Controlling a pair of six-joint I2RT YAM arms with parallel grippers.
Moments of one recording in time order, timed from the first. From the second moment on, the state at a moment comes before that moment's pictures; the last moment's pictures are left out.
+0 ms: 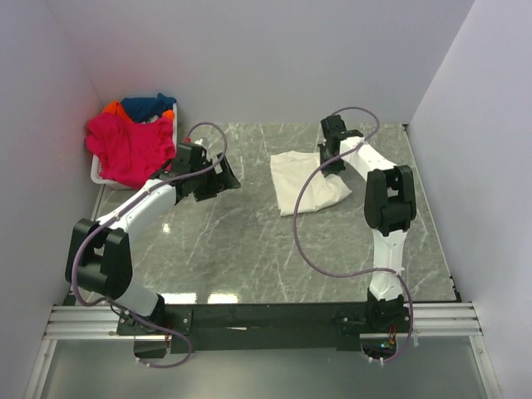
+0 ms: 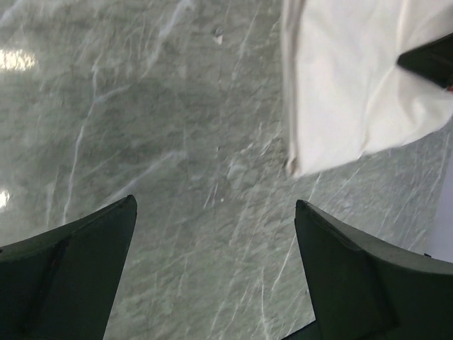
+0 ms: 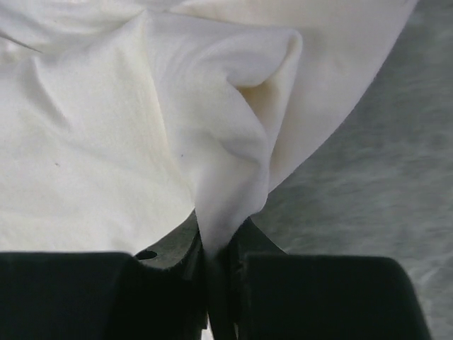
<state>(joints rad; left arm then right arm) -0.34 1.53 1.10 -0.34 0.20 -0.65 0.22 2.15 1.74 -0.72 0.12 0.19</state>
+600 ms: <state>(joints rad) -0.34 1.35 1.01 -0.50 0.13 -0.68 0.03 2.45 2.17 -0.76 0.39 0.11</state>
